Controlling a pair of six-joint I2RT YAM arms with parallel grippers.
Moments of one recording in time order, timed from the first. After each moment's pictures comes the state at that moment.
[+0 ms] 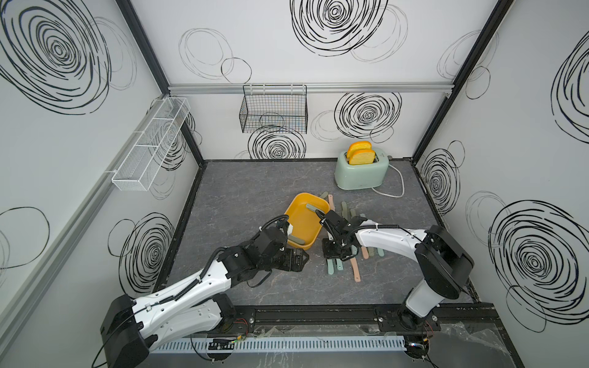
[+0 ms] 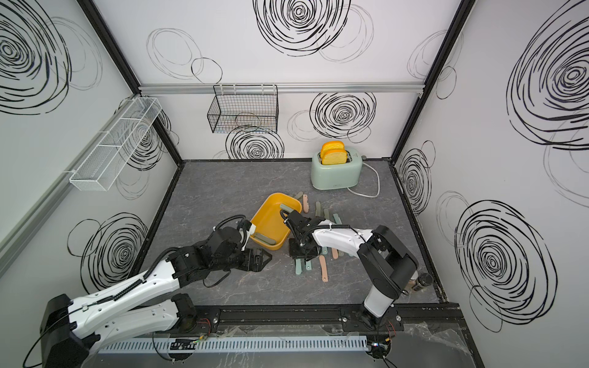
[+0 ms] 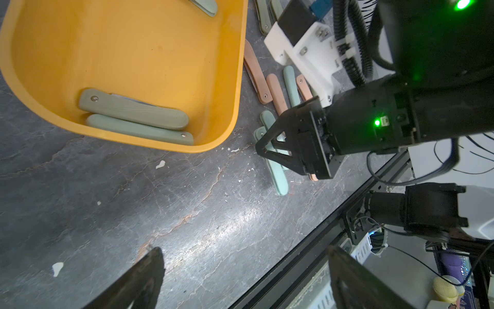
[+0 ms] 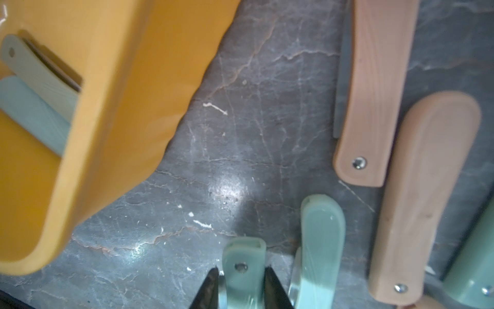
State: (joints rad) left arm -0.84 0.97 0.68 -0.52 0.10 -0.72; right arm 0.83 1.66 0.98 -0.65 -0.13 0.72
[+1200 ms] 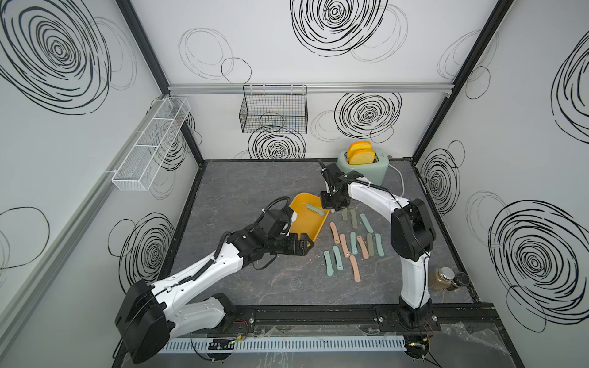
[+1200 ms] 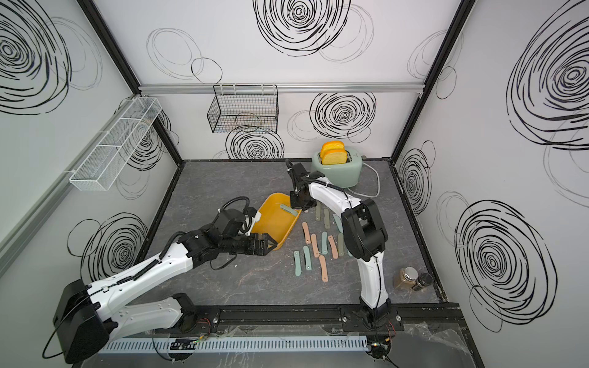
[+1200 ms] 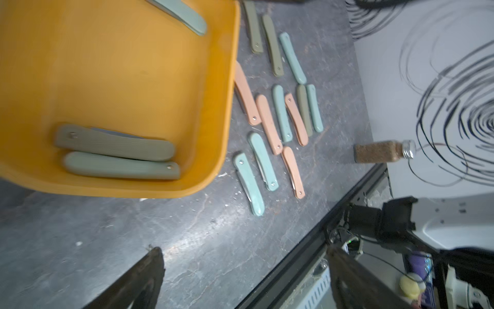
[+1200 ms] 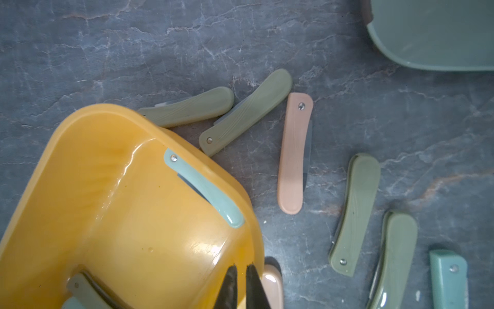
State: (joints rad) left arm -0.77 1.15 0.81 -0.45 0.31 -0.66; right arm 0.56 2.07 1.72 -0.89 0.00 0.45
